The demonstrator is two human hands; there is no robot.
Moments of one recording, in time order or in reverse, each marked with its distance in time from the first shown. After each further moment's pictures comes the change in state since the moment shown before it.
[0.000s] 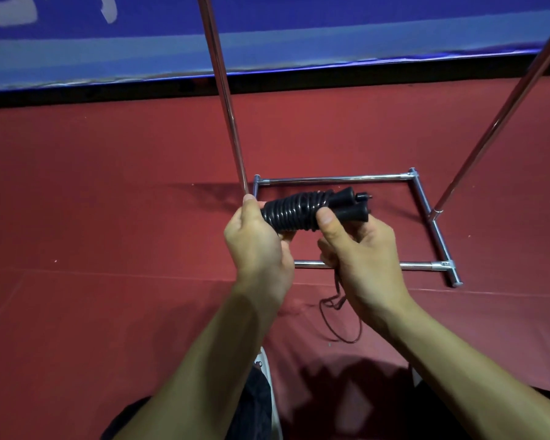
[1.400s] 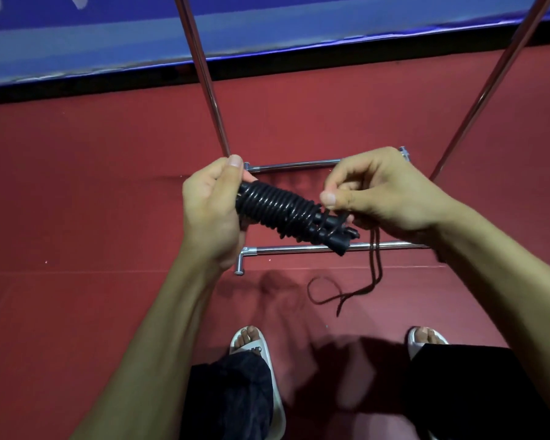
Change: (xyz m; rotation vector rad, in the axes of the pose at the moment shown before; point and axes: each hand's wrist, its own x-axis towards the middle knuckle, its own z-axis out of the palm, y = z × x) left_hand 0.020 0.030 -0.027 0.324 -0.529 0.338; right_hand 0.046 -0.043 -0.046 -0.300 -0.587 0.071
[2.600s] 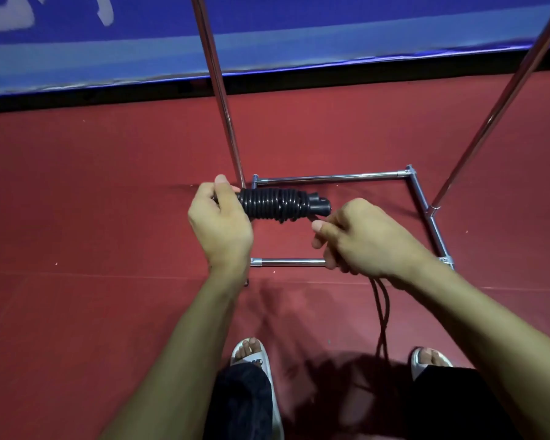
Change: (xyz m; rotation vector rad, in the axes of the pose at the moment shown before) left_hand 0.016 -0.026 -0.001 0.417 0.582 0.148; right_hand -0.002 -0.007 0.036 -0.601 0.170 0.358
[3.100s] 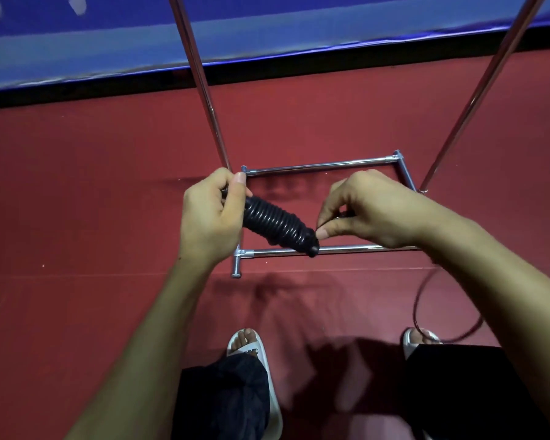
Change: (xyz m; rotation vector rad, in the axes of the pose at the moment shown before) left_hand 0.002 0.008 -0.023 0.202 -0.528 0.344; right_hand 0.009 0.020 -0.034 -0.318 -0.070 -0.383
